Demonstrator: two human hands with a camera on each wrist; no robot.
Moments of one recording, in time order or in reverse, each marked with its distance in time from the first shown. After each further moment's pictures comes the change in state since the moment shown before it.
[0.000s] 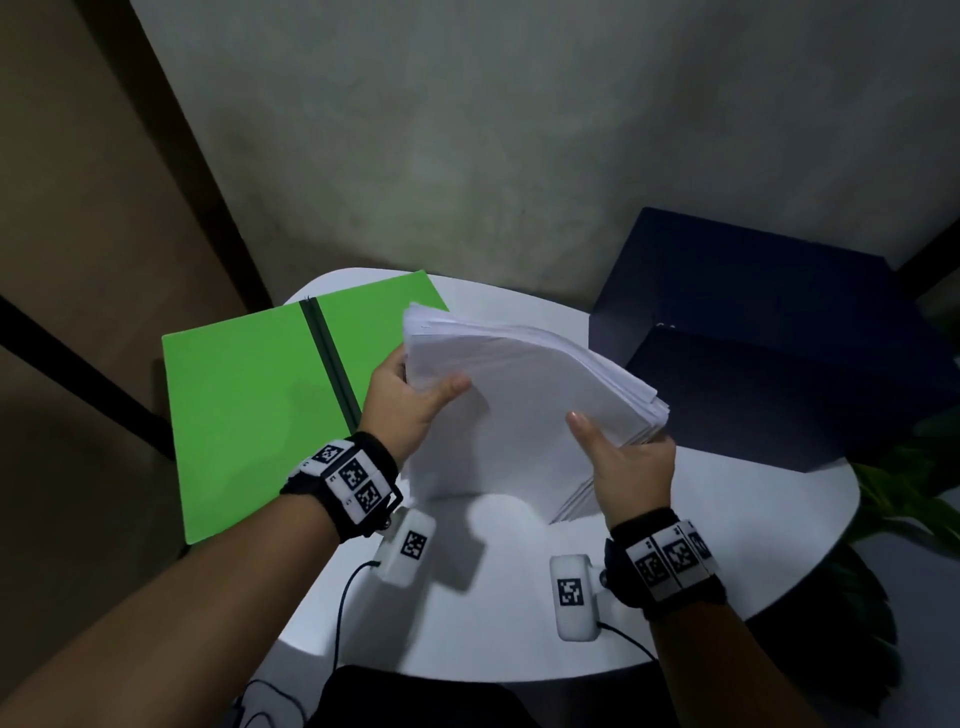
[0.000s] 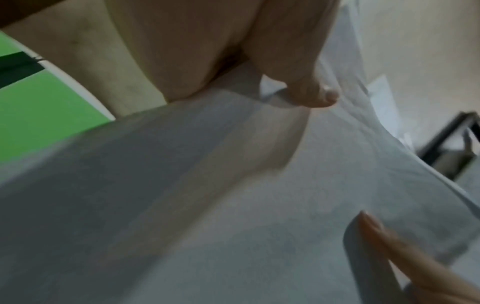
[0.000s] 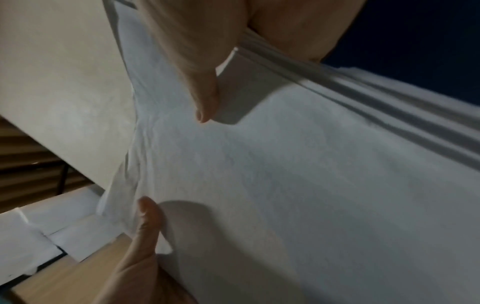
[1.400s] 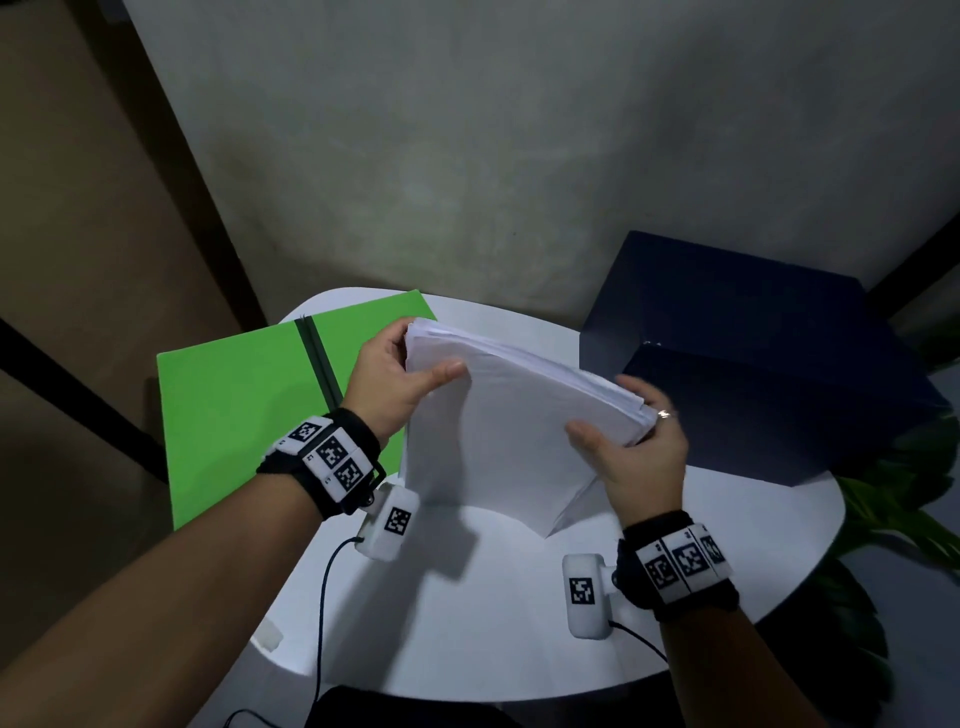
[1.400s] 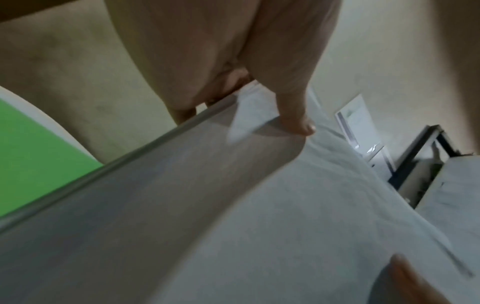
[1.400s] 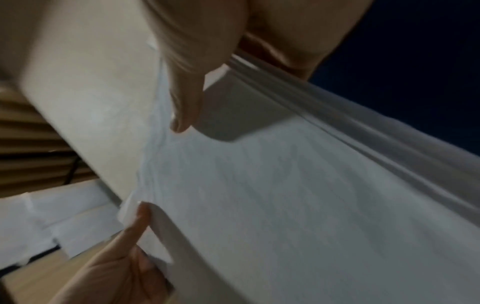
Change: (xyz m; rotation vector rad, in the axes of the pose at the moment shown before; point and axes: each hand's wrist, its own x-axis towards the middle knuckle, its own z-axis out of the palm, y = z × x) left_hand 0.027 0.030 -0.005 0.022 -0.084 0.081; right_hand 0.009 -0.019 -0.010 -0.005 -0.039 -0.184
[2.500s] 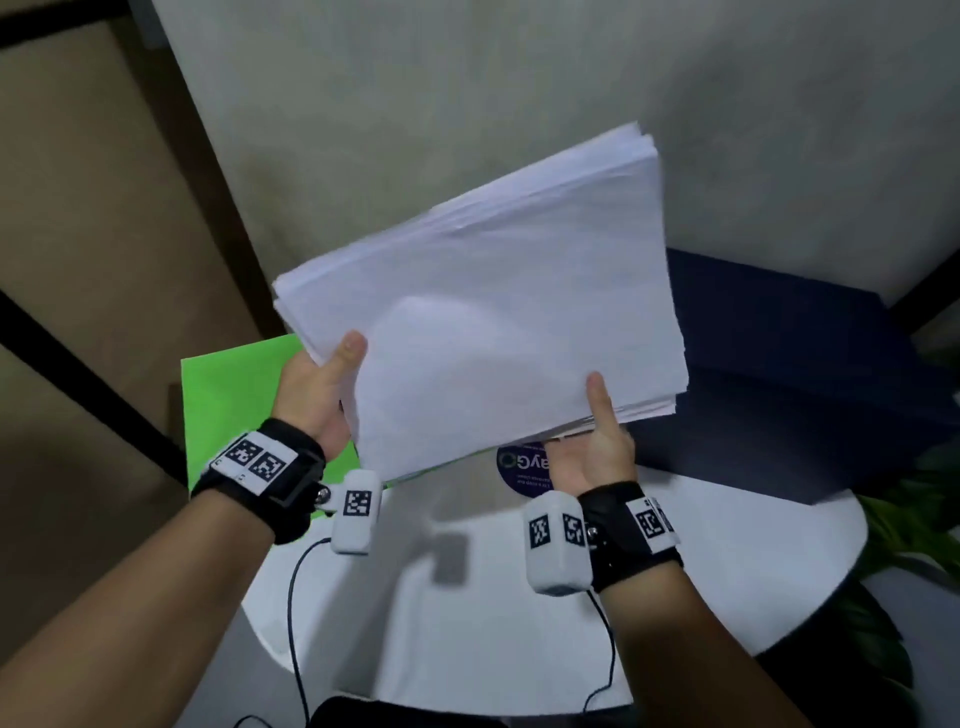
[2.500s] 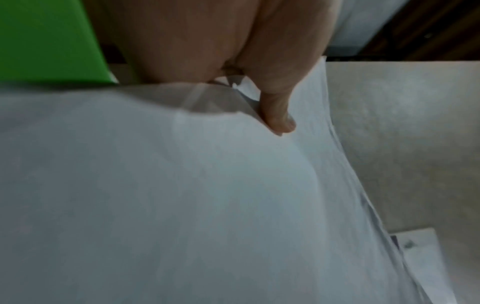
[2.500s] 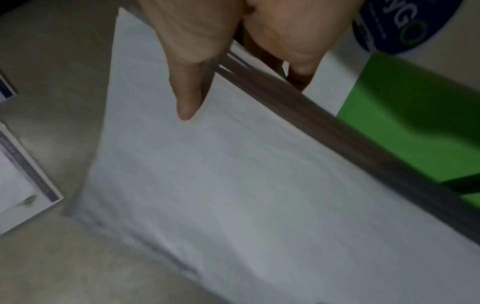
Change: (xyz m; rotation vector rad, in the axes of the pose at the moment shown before) left_hand -0.011 0.012 -0.057 -0.494 0.189 -0.114; right_hand 0.019 0.009 0.059 0.883 0.075 0.689
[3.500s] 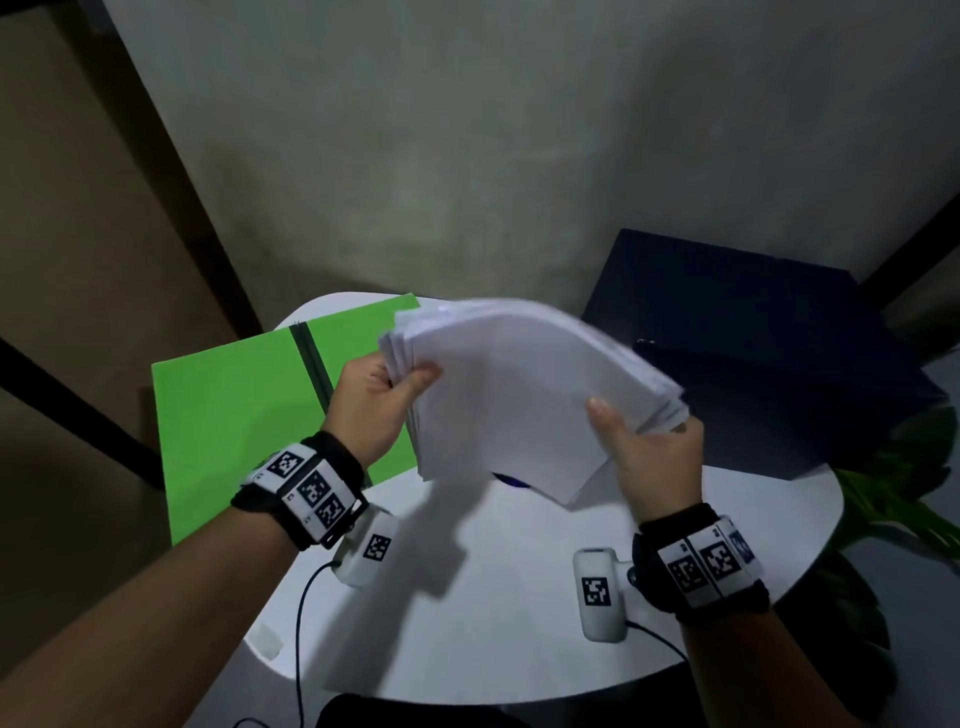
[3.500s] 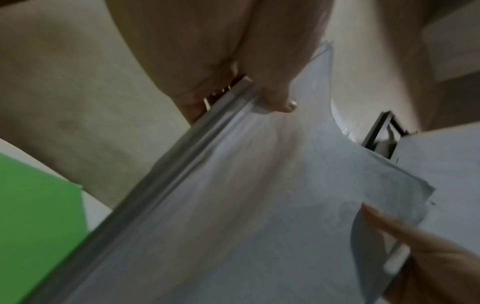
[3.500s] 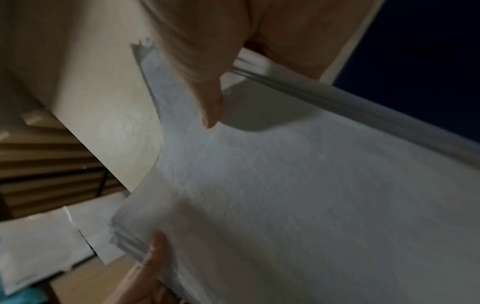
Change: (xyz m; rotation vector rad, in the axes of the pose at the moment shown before) left_hand -0.013 -0.031 0.039 0.703 -0.133 0.292; right_hand -0.044 -0.055 -0.028 -0.877 -0.105 -0.666
